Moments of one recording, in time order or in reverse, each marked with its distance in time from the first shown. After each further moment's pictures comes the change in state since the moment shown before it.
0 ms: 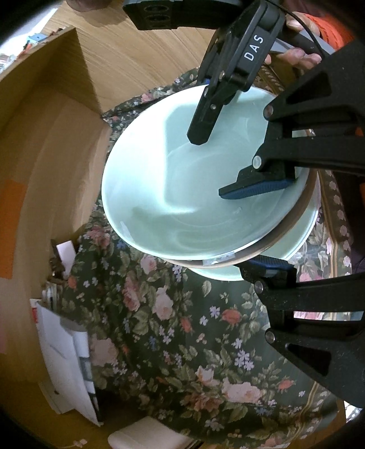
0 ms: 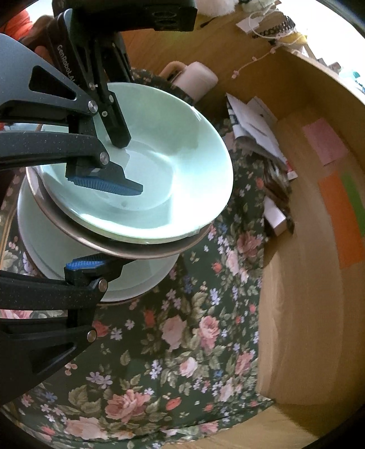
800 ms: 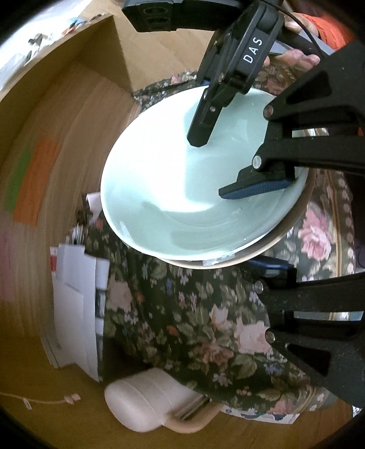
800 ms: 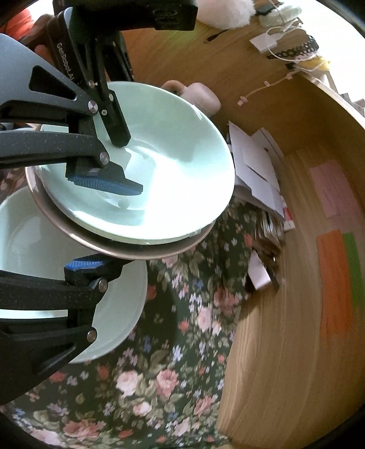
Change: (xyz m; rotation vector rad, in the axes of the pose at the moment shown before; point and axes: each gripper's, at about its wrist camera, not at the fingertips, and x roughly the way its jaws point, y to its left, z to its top) left arm -0.040 0.065 0.006 -0.070 -0.100 0.052; right arm 0.019 0.071 0.030 -0.117 -0.026 0.060
